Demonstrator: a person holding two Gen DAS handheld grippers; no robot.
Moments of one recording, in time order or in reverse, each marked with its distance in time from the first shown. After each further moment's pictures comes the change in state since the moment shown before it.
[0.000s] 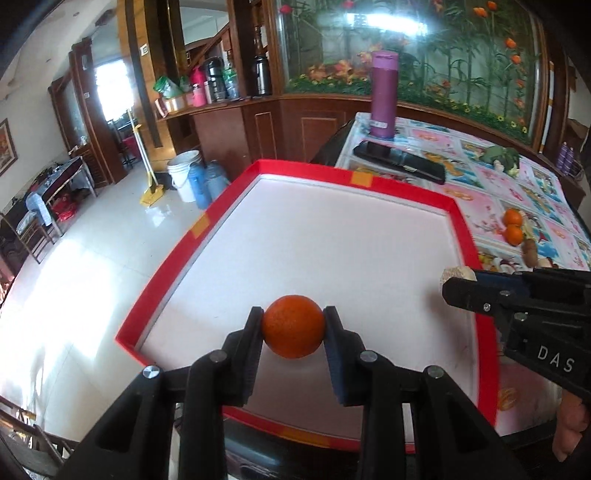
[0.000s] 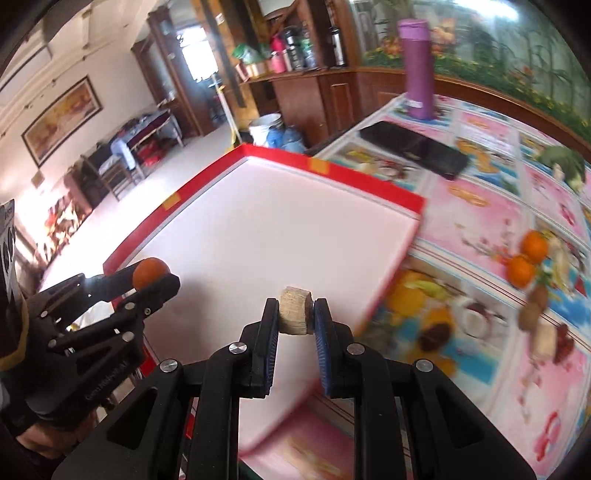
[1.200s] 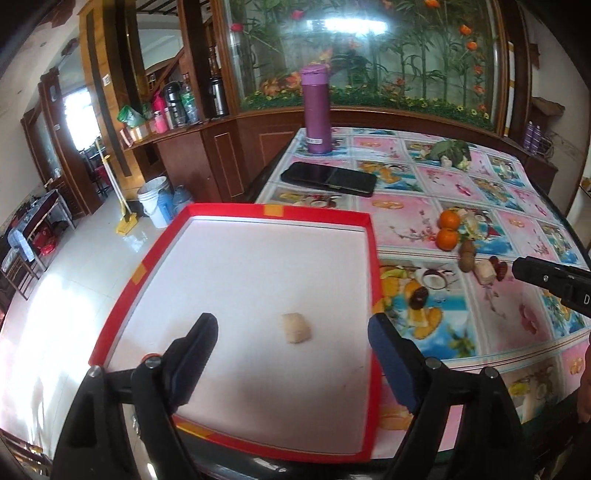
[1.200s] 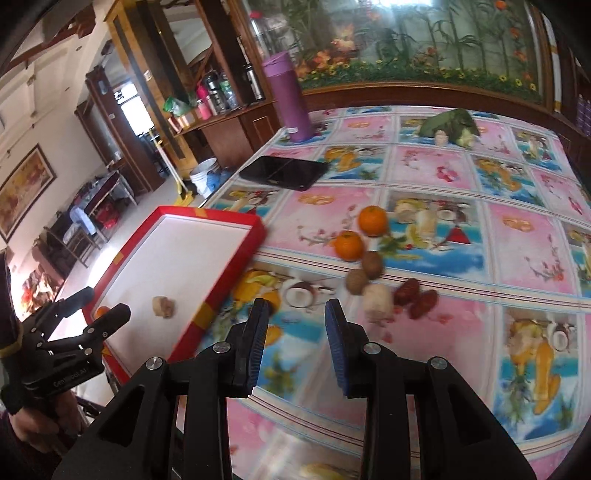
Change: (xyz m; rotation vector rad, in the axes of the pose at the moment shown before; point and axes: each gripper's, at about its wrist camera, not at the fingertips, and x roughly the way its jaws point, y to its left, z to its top) left arm -0.043 -0.085 0.023 0.124 -0.054 -0.116; right arm -0.130 -0.150 -0.062 0.292 -0.173 -0.163
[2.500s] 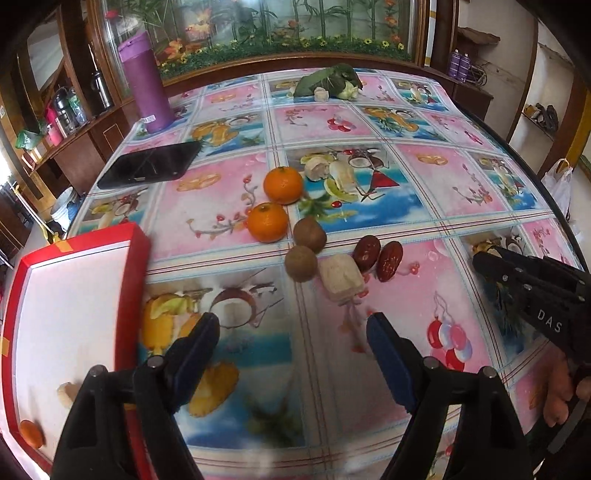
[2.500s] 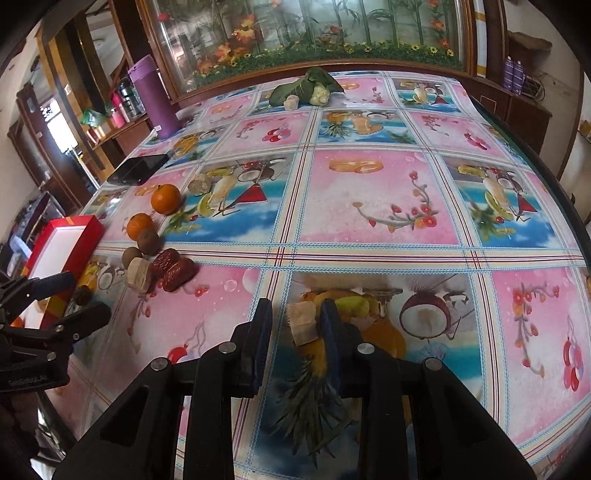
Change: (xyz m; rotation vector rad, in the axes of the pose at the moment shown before) left arm 0.077 -0.169 0.028 0.217 0.198 -0.228; right arm 0.010 -0.133 -0.026 0.114 0.036 -0.233
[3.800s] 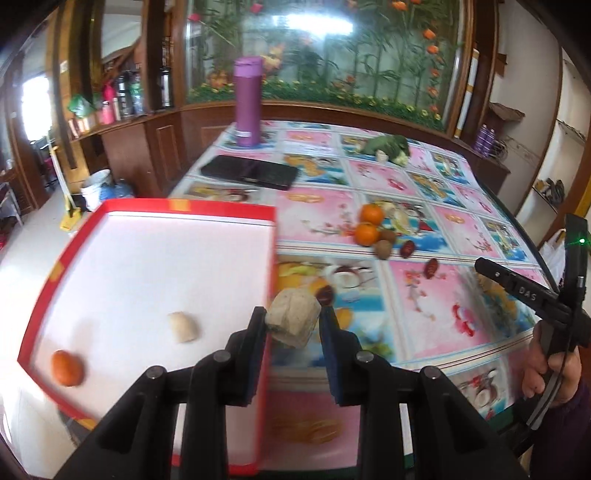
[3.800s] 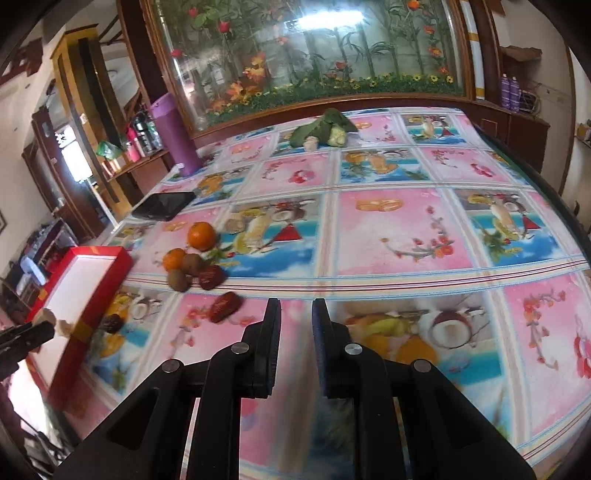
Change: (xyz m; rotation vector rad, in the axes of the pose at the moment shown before) left arm -0.089 0.105 -0.074 -0.211 -0.203 0.024; right arm -0.022 0.045 -0.002 0.018 -0.155 0.121
